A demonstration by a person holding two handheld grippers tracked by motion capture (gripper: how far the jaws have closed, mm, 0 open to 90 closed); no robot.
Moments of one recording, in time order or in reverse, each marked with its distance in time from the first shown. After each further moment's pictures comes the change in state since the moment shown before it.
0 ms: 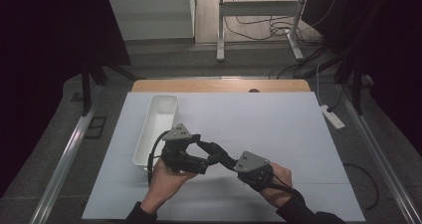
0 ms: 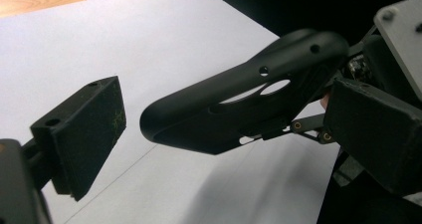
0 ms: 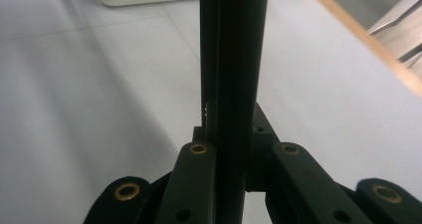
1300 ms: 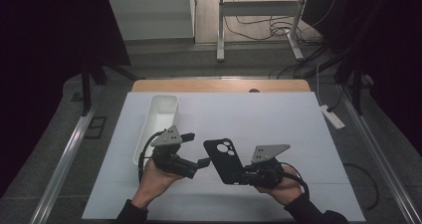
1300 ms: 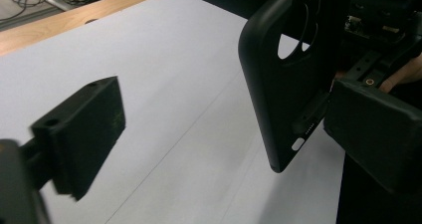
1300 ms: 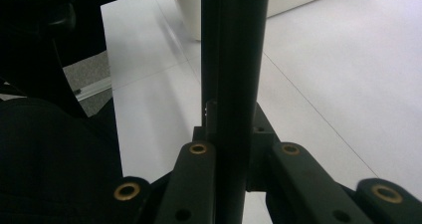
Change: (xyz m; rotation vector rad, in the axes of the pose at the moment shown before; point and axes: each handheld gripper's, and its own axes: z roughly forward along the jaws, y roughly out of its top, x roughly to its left) left arm 0.014 -0.012 -0.015 -0.039 -0.034 0.147; right arm -0.028 -0.016 -0.013 -0.099 0.402 0.240
